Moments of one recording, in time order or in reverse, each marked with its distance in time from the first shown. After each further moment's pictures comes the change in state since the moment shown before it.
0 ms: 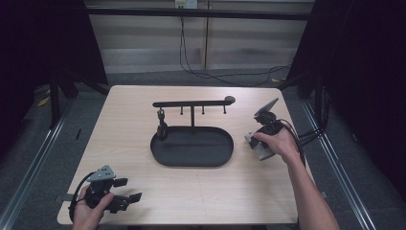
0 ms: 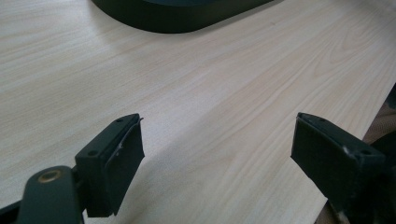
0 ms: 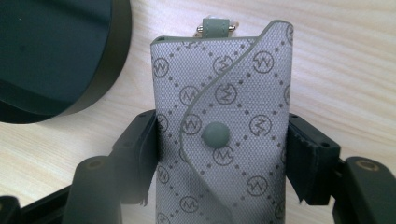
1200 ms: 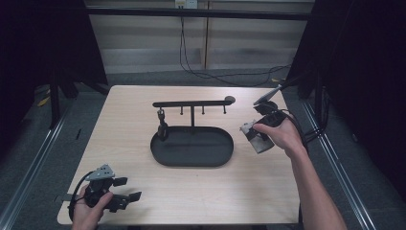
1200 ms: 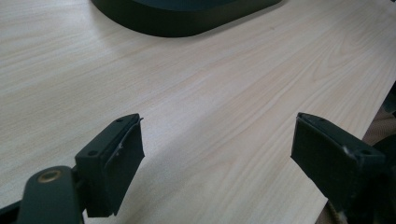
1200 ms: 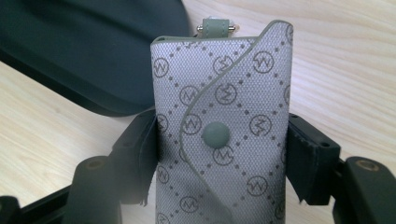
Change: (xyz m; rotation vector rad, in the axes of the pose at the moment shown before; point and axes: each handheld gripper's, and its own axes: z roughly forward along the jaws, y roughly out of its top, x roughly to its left) left arm 0.002 0.001 -0.001 -0.014 -0.008 -0.012; right arm 0.025 0.005 -0.052 -0.078 0.081 -0.052
